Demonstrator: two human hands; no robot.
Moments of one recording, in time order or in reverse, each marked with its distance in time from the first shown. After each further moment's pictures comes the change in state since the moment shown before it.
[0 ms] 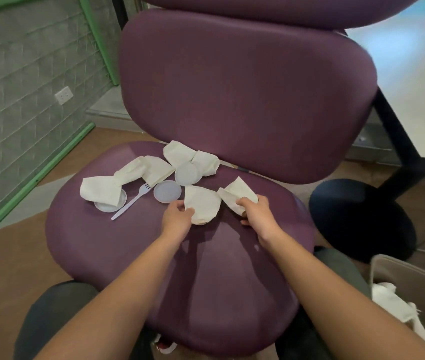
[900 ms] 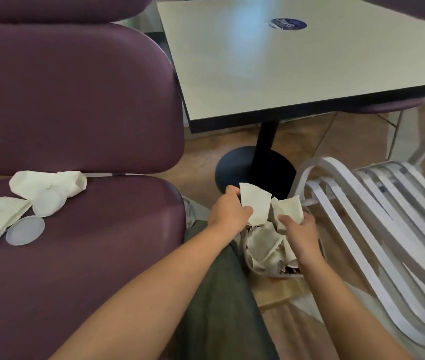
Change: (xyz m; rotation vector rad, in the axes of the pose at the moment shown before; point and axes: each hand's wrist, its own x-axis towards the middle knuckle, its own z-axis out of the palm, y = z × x) left_hand -0.215 0.075 0.295 0.560 -0.602 0.573; right_hand -0.118 0.132 -0.304 0.198 0.741 0.106
